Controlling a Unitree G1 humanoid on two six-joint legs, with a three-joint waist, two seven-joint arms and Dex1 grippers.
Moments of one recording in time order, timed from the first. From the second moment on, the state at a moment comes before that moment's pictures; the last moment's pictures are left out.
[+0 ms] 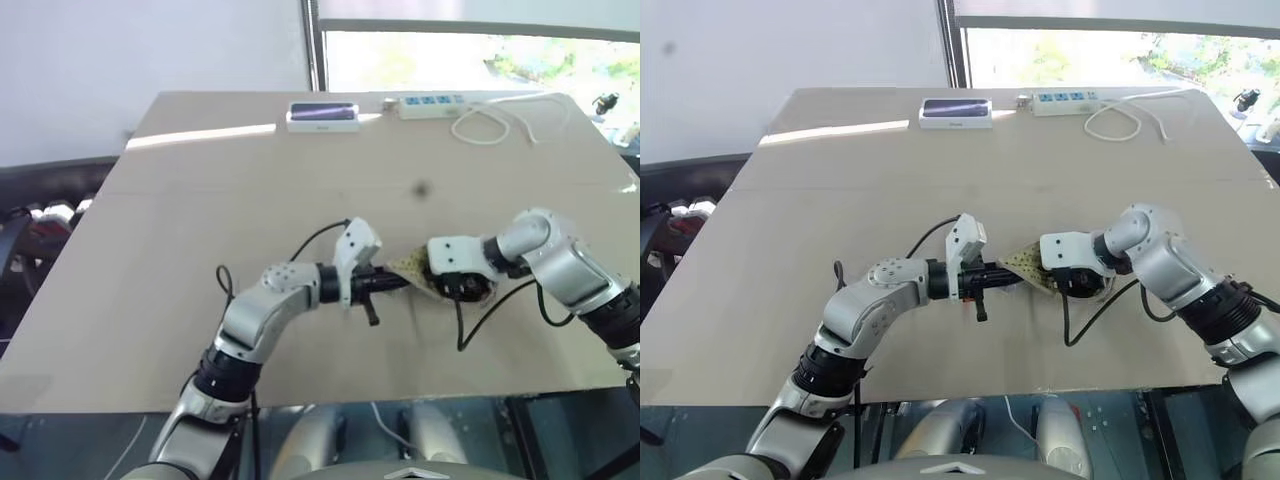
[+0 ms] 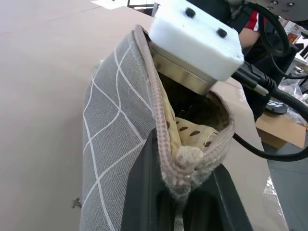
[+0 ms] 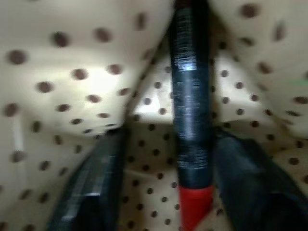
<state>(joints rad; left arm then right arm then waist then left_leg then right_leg) -0.42 0.30 -0.27 -0.21 -0.43 0.67 -0.83 -0.70 -0.85 0.57 -0.06 -0.14 0.48 1.30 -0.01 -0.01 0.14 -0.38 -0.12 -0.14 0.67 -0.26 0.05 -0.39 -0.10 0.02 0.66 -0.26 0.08</state>
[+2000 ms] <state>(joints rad) -0.53 0.37 -0.35 0.14 0.20 -0.06 -0.60 -0.59 -0.56 -0.01 -0.30 0.30 1.24 0.70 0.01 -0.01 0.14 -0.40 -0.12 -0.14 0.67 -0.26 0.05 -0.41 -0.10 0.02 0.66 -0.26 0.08</state>
